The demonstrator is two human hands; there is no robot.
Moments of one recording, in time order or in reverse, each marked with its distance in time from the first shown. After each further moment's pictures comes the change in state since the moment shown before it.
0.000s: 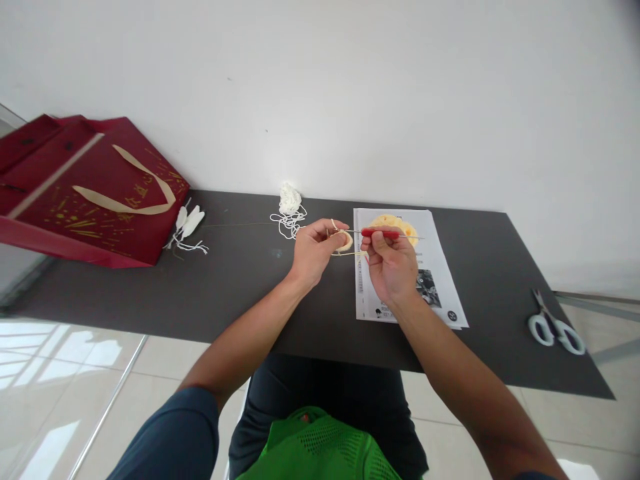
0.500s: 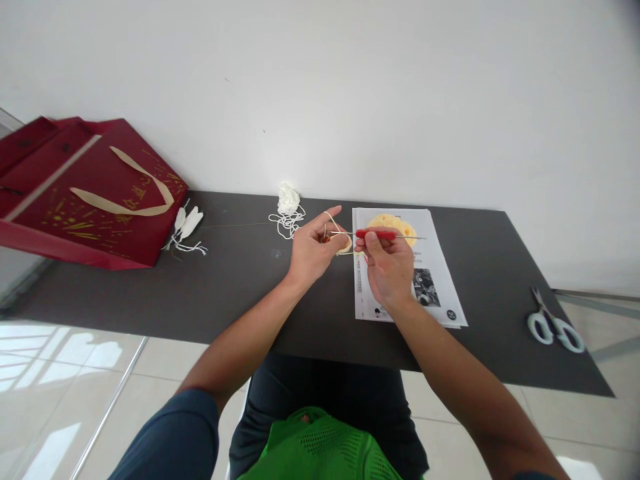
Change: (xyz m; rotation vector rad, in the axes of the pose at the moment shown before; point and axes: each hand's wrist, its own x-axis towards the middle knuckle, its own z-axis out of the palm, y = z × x) left_hand 0.001 0.003 -0.002 0.111 -0.041 0.048; right_hand -0.008 0.004 0.007 -0.155 0.045 -0.090
